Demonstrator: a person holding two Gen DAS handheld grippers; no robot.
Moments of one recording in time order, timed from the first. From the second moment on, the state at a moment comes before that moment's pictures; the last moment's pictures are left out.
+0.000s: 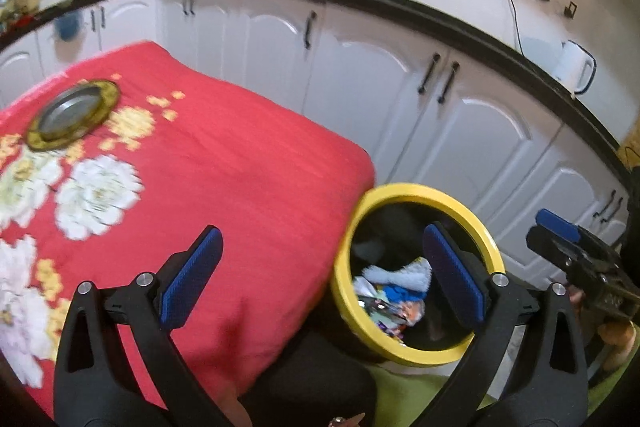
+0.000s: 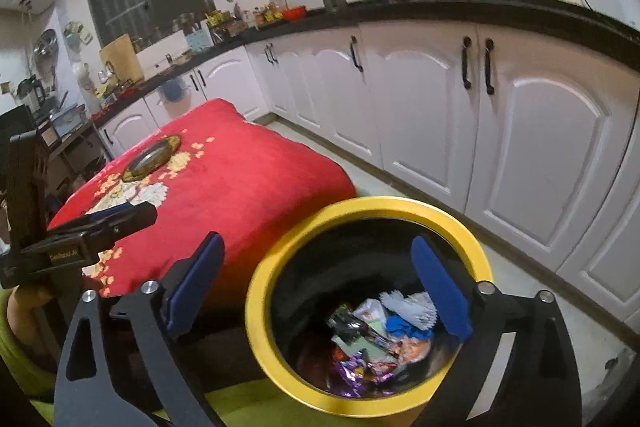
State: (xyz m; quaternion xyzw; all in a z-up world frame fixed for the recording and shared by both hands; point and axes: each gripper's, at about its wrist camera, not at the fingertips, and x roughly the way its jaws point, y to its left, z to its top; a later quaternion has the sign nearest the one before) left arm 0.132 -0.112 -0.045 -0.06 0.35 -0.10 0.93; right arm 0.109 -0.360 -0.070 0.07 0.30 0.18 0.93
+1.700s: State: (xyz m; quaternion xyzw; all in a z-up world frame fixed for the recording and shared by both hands) left arm 0.003 -0.029 -0.021 -0.05 0.20 -0.02 0.98; right arm 0.015 -0.244 -0.064 0.01 0.11 0.14 0.98
